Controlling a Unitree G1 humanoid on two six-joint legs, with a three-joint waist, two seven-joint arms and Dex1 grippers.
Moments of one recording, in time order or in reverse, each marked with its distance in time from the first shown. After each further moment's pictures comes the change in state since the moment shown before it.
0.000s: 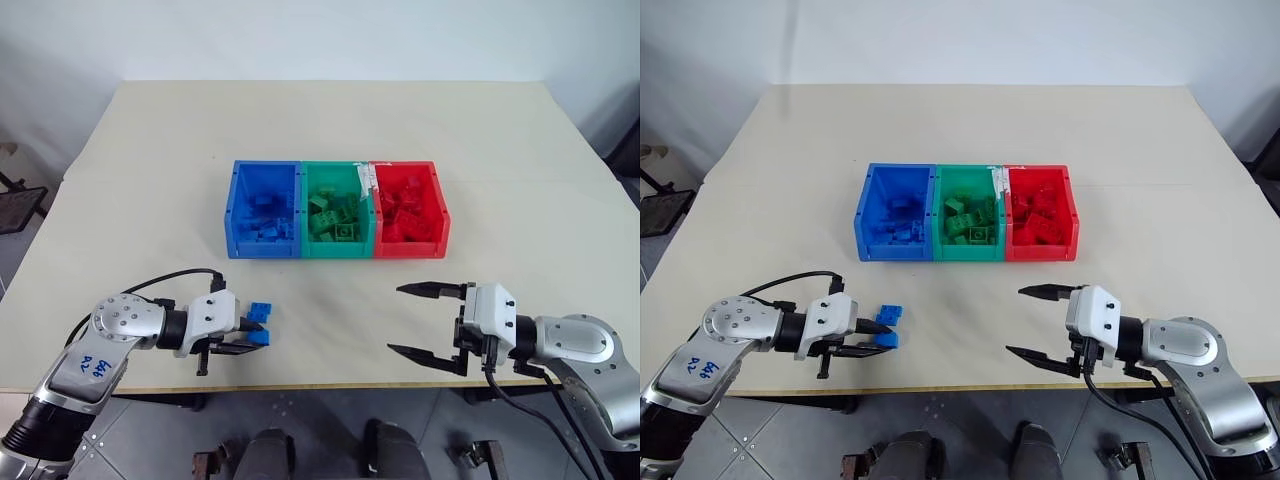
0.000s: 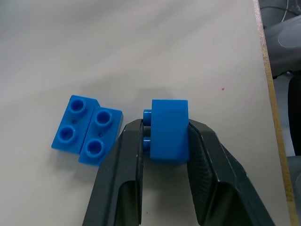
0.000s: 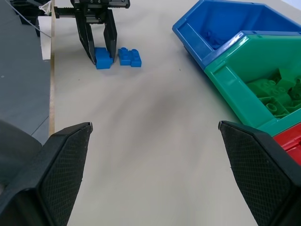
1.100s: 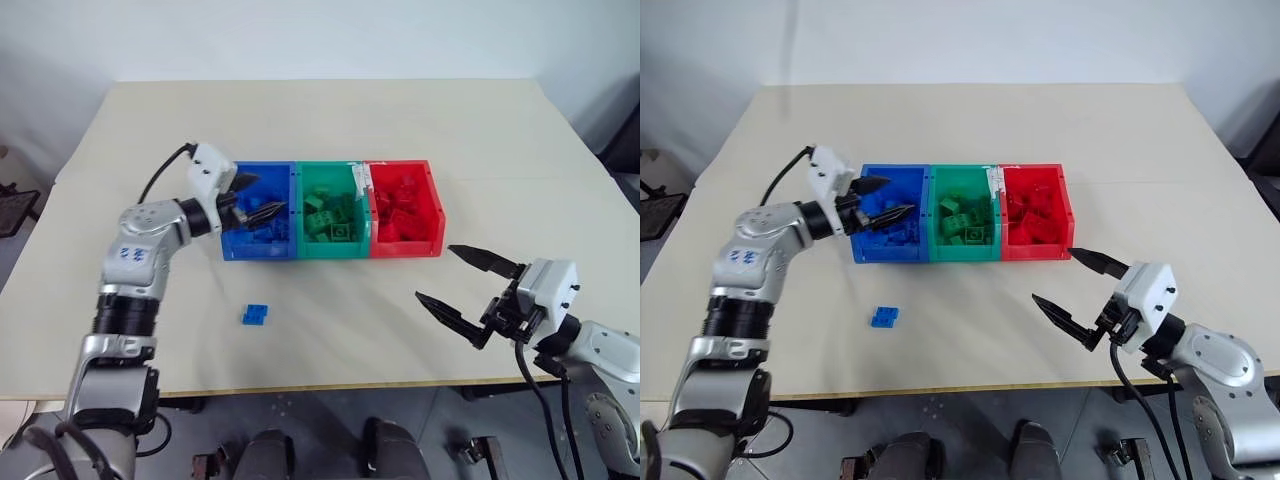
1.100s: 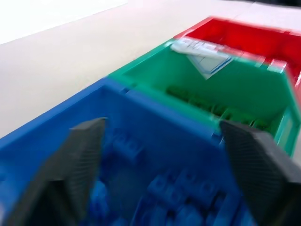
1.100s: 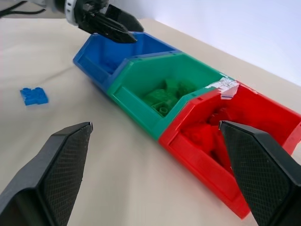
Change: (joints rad) left arm -0.535 -0.270 0.166 0.510 -0.044 0.070 0.310; right arm 0.053 0.125 -0.195 -0.053 0.058 0.038 -0.207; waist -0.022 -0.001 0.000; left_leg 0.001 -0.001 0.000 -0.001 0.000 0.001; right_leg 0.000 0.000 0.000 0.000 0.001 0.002
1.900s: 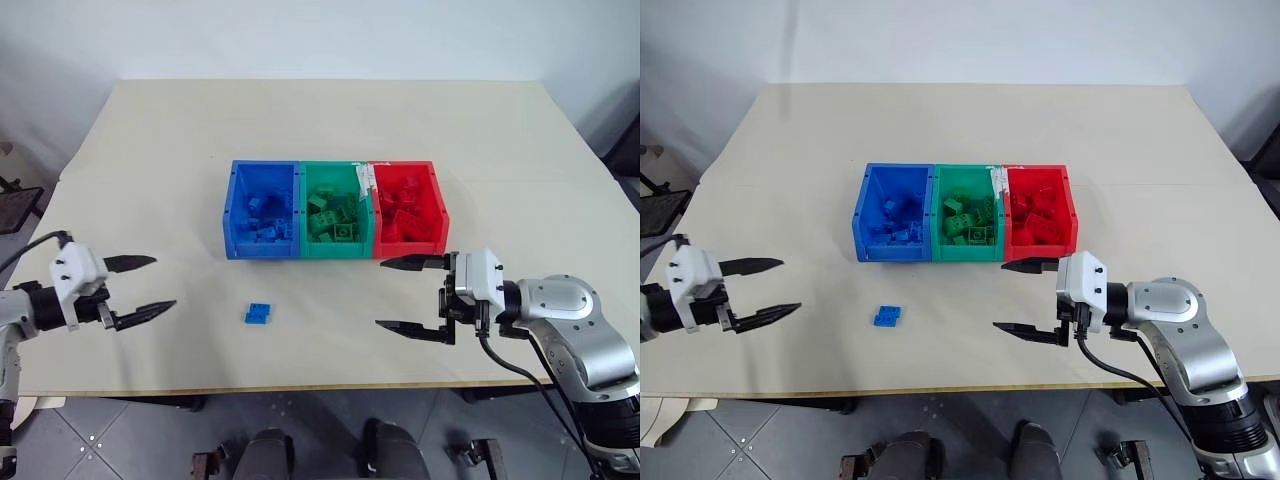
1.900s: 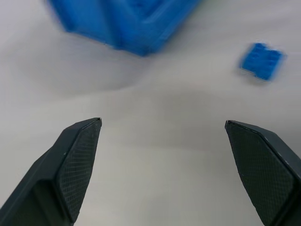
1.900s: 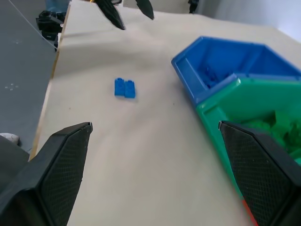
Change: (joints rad) left arm 0.557 0.321 0.257 -0.127 -0.088 -0.296 -0.393; right arm -0.286 -0.069 0.256 0.185 -0.042 -0.019 0.311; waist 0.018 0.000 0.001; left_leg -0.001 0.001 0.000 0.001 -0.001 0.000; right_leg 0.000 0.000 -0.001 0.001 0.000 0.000
